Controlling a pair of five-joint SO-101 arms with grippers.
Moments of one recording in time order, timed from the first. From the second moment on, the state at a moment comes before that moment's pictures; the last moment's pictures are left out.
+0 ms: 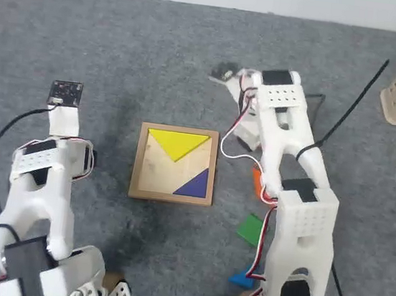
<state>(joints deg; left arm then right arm) -28.3 -13.4 56.5 39.8 -13.0 -16.5 36.6 -28.1 88.8 38.5</state>
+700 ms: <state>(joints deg) -28.3 -13.4 56.5 39.8 -13.0 -15.6 45.5 -34.5 84.0 38.5</state>
